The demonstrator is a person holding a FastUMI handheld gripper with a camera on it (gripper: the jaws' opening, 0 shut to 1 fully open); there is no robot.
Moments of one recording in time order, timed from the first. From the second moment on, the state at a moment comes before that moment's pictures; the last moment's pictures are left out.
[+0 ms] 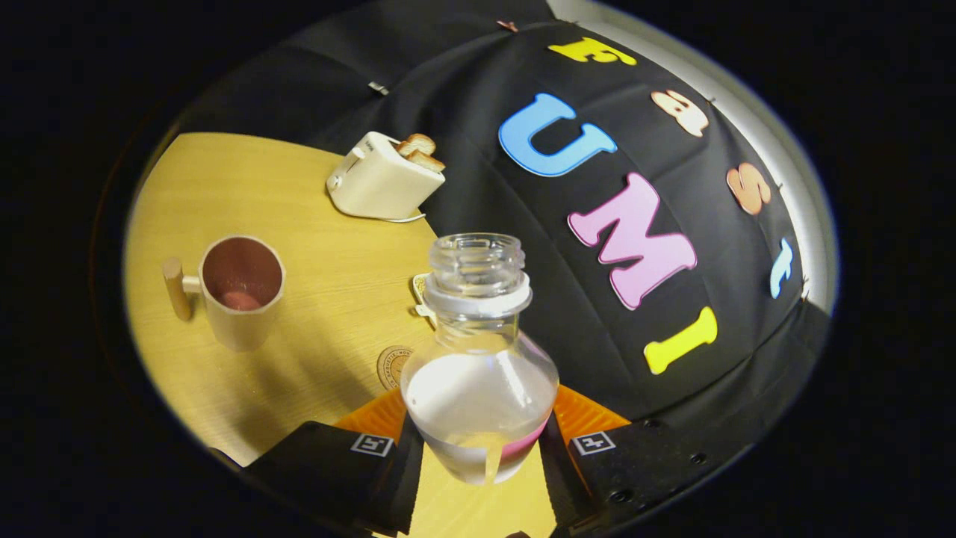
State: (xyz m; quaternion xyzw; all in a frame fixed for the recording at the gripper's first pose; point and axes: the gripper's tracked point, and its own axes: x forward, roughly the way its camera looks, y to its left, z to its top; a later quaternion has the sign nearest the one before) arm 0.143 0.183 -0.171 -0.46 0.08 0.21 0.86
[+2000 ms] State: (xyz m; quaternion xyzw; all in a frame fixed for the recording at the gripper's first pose) arm 0.159 0.282 -0.199 -0.78 -0.14 0.25 0.55
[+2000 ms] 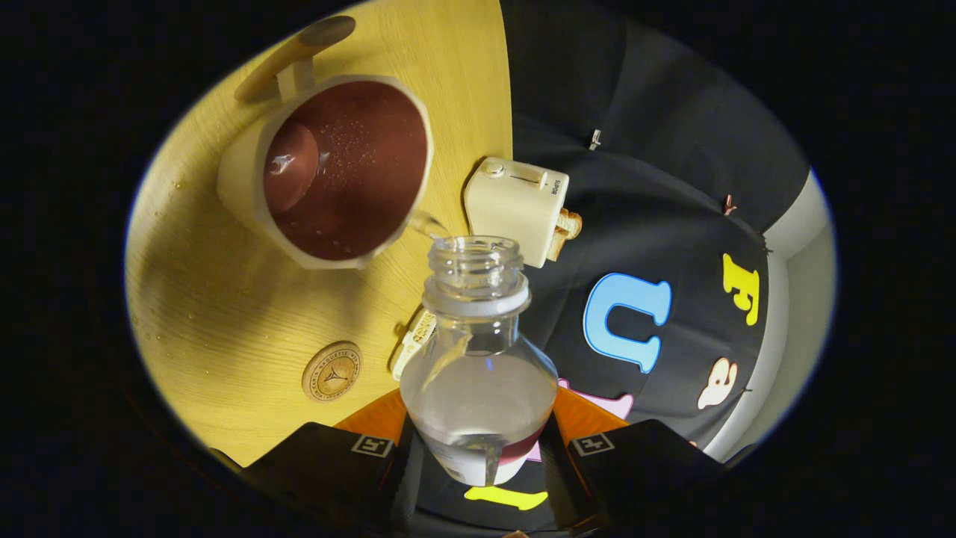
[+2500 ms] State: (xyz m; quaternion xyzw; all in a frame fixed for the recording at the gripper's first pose) arm 0.159 0.287 -0.192 -0.80 -0.16 0.25 0.51
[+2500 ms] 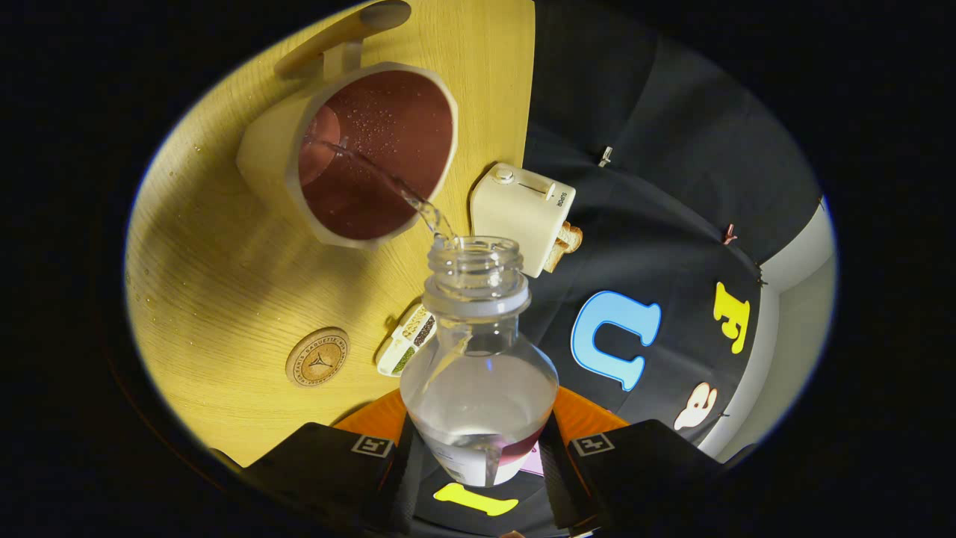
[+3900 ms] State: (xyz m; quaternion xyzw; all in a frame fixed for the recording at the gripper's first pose) arm 0.153 0.318 -0.175 -0.84 -0.25 0.26 0.41
